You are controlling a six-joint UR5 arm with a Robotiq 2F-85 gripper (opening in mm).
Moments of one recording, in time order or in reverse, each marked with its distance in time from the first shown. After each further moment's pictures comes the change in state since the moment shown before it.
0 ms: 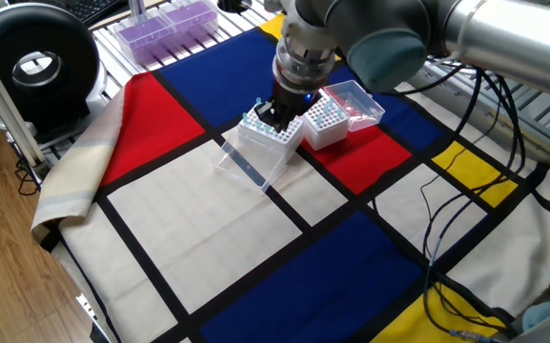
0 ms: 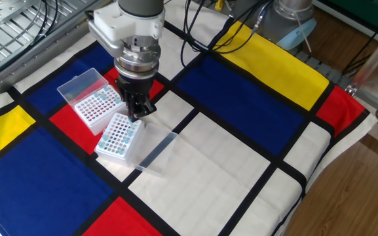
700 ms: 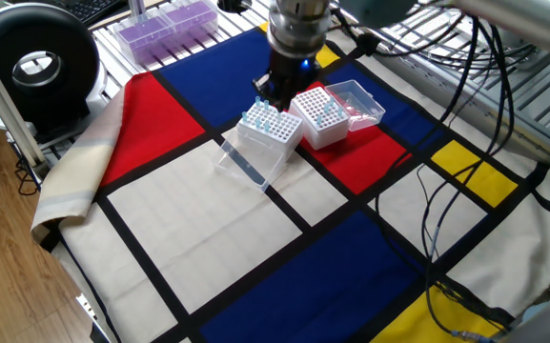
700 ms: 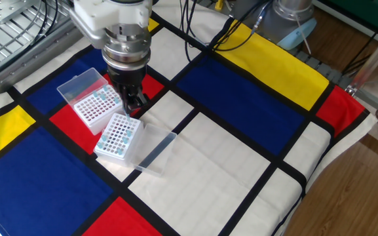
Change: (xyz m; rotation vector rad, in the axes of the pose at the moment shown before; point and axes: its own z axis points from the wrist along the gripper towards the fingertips) arm -0.009 -0.002 -0.035 0.029 0.066 0.014
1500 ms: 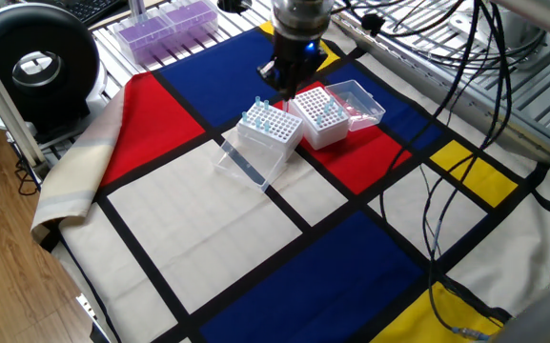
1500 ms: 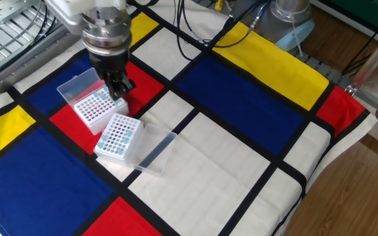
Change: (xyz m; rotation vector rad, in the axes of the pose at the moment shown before) arm -0.010 -0.047 -0.007 0.003 0.029 -0.095
